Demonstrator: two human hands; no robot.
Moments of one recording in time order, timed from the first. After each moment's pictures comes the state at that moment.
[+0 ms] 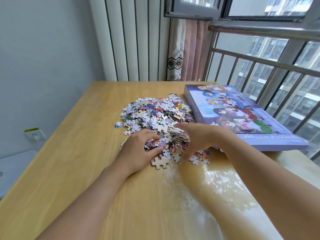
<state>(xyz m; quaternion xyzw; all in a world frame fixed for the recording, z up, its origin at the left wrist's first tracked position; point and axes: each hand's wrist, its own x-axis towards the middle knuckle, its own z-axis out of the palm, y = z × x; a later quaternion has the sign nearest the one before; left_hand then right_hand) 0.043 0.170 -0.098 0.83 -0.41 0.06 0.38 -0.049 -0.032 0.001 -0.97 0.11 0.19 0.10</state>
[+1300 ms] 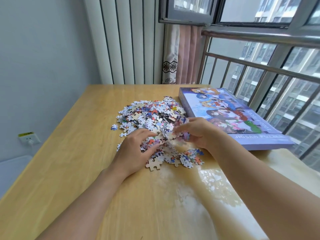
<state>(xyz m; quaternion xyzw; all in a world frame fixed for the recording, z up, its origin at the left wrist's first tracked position) 0.031 0.169 -0.089 0.80 -0.42 0.12 0.41 -0.041 -0.036 -0.014 -0.65 0.33 -0.06 0.68</state>
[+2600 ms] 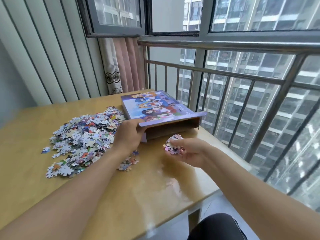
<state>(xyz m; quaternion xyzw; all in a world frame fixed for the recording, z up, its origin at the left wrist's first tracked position) -0.031 -0.008 -0.040 0.79 -0.47 0.12 0.39 -0.218 -0.113 -0.023 -0.42 0.36 -0.12 0.83</state>
